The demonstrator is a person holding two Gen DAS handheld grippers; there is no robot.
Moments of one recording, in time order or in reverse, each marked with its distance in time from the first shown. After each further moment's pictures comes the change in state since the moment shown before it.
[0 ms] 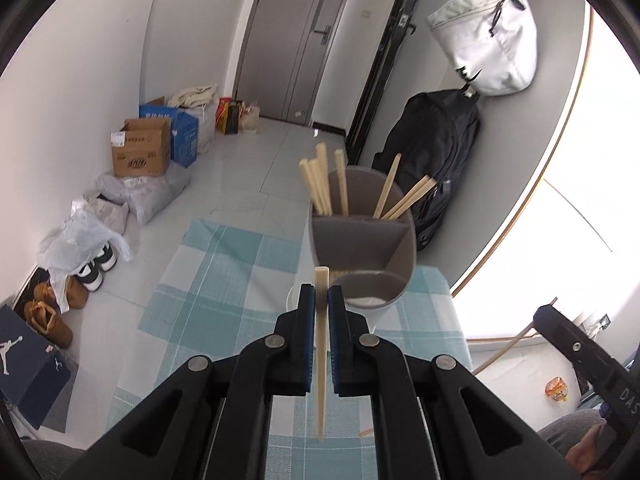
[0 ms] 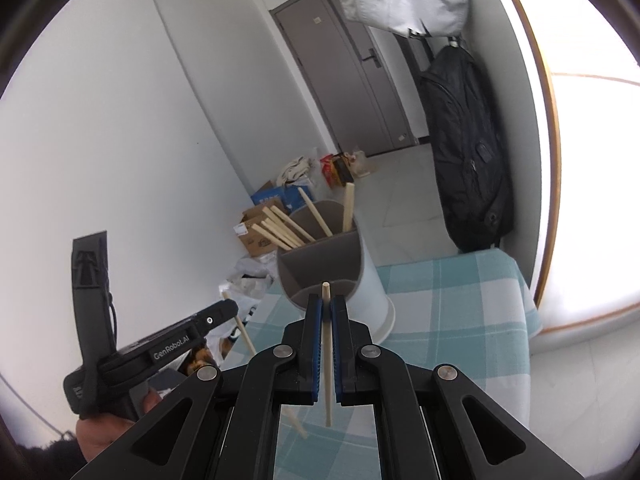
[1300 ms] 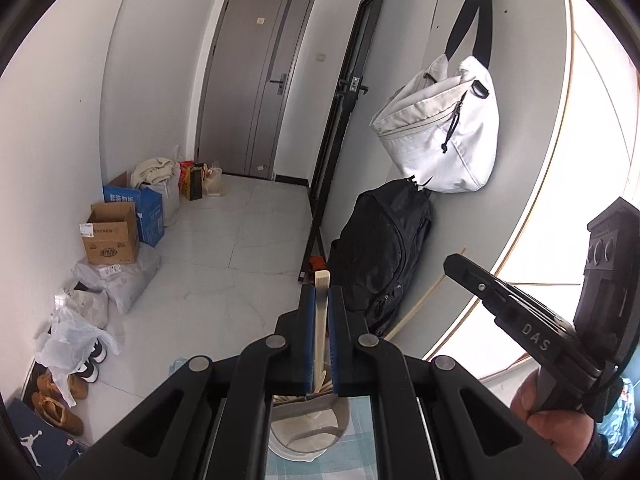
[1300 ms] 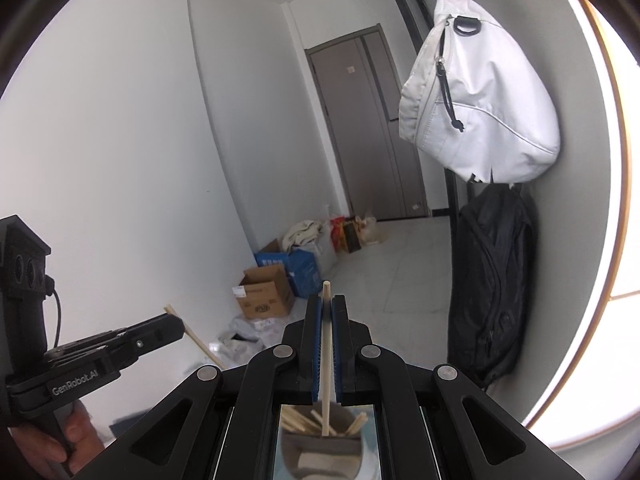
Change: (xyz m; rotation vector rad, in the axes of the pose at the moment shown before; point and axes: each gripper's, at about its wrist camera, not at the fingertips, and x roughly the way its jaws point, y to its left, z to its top) left arm -0.040 -0.040 0.146 0.097 -0.114 -0.095; right arm 0.040 0.028 0.195 -0.146 -0.148 -0.010
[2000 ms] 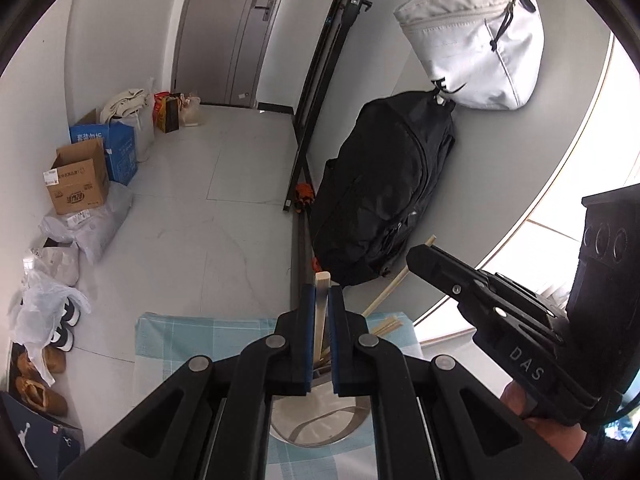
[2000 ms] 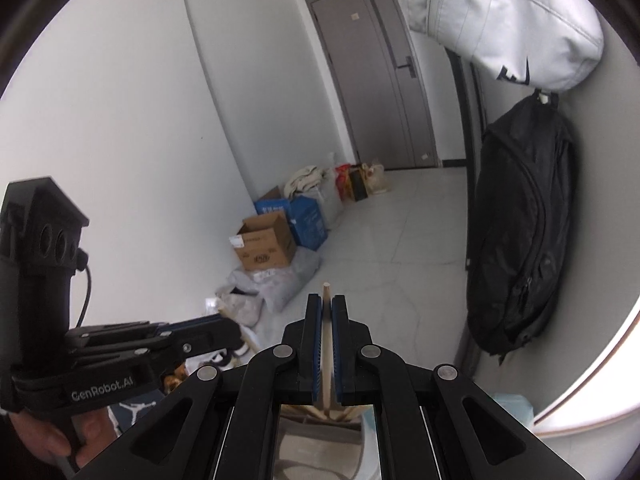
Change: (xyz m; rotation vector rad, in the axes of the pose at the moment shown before) left arm 0.090 0.035 -0.040 0.000 0.262 -0.076; right arm 0.084 -0.017 -0.072 0.010 0.188 0.035
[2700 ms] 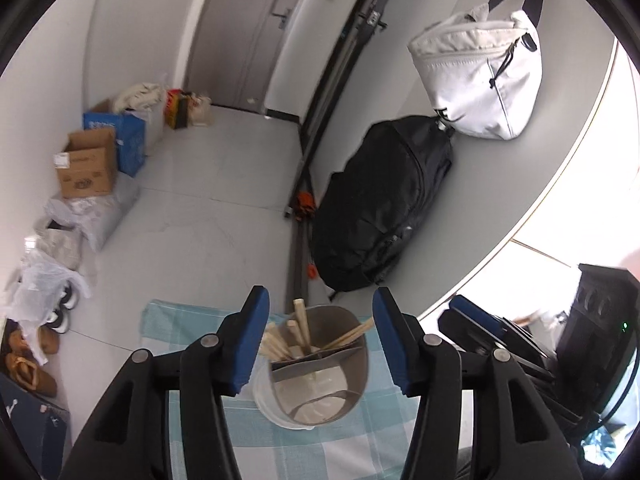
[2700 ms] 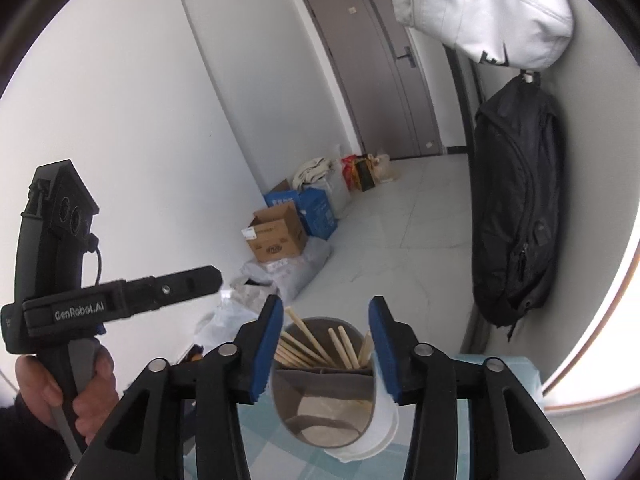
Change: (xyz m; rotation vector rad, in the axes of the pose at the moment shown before) left arm -0.042 0.000 -0.001 -0.088 -0.049 -0.012; right arm -0.052 0.001 -0.024 0.050 -0.010 0.030
